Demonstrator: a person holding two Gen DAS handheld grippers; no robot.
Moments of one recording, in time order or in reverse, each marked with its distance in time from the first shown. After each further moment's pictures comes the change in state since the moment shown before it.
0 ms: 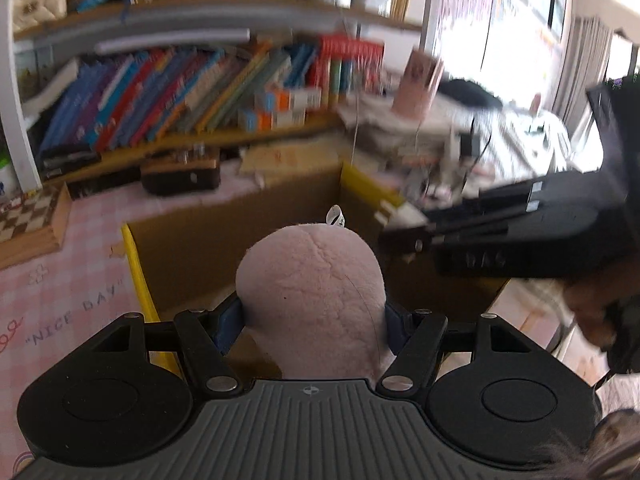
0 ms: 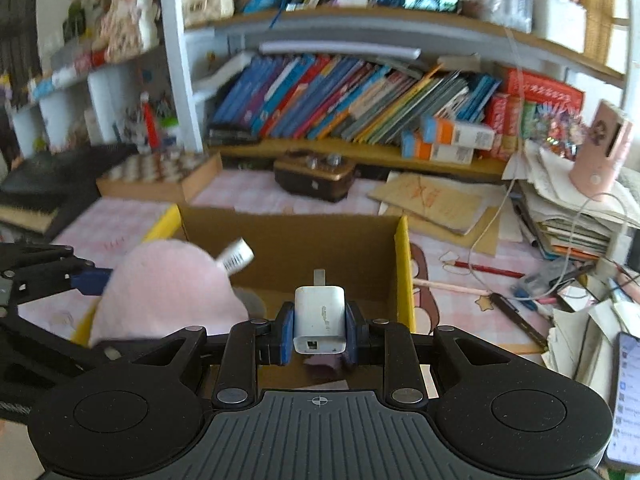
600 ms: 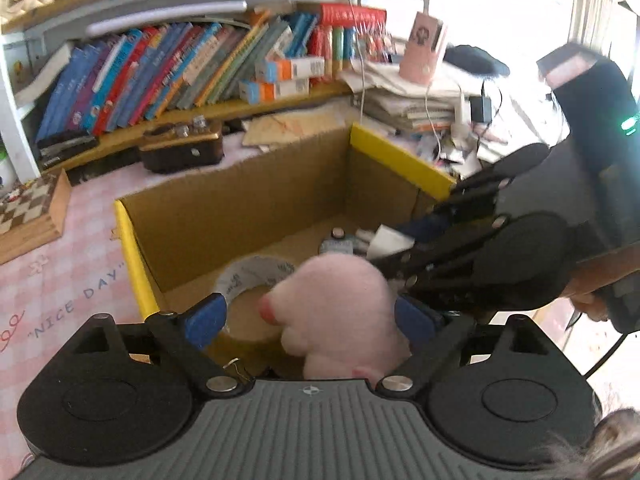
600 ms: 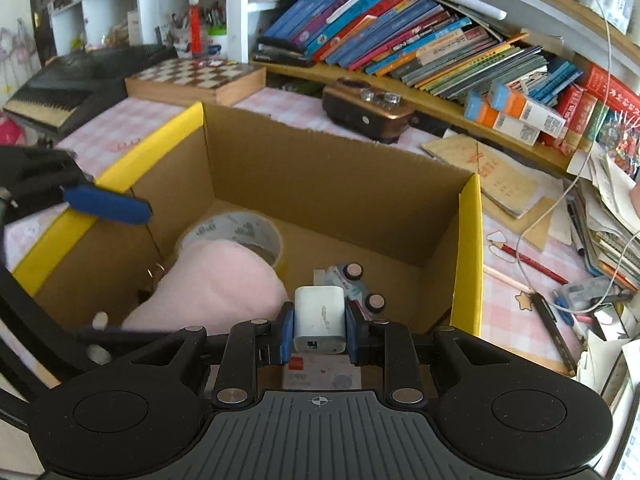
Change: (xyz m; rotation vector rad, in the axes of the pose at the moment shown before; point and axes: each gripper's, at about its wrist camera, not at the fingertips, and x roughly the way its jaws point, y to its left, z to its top) left arm 0.011 0.000 -0.007 0.036 0.043 0.039; right arm 0.042 0.014 -0.011 -0.201 0.180 0.061
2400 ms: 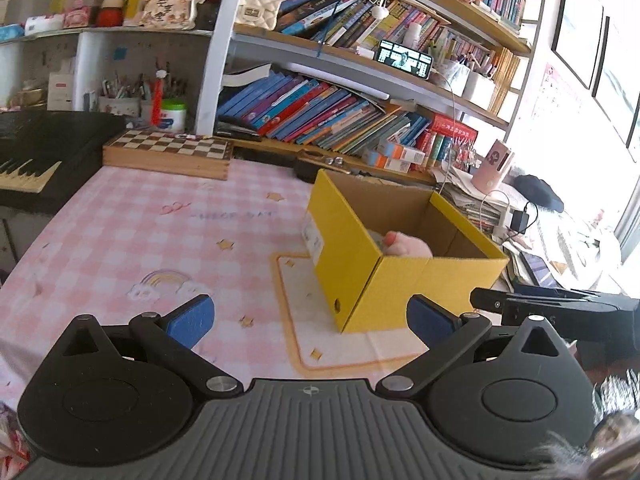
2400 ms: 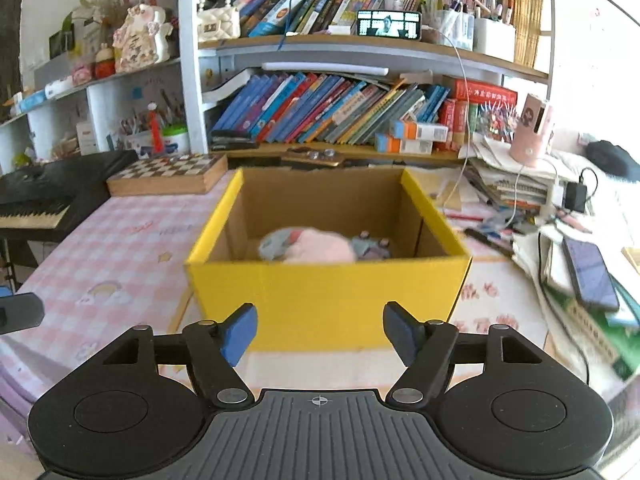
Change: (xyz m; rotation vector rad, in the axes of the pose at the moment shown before) left arm -0.218 0.037 -0.160 -0.392 -0.234 0.165; right arm -0.136 0.143 -0.092 0.332 -0.268 -0.231
